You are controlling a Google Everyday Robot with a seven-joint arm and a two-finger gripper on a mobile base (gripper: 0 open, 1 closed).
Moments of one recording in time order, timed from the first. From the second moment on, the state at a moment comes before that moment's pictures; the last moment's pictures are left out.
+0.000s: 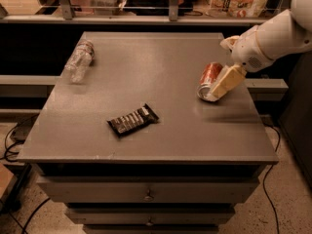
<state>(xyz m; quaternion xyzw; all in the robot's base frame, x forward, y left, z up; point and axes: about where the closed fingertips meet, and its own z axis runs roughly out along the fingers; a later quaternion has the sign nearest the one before) 0.617 -0.161 0.897 -0.58 0.73 0.07 0.35</state>
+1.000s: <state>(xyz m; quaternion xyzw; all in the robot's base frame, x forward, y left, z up) 0.662 -0.172 0.849 -0.53 0.76 0.12 0.36</state>
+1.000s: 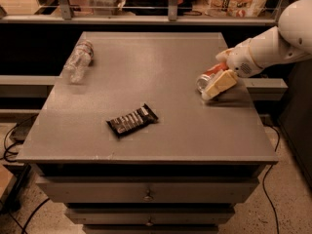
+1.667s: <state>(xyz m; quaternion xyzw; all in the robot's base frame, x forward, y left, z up) 0.667 -0.159 0.860 -0.53 0.75 0.12 0.36</state>
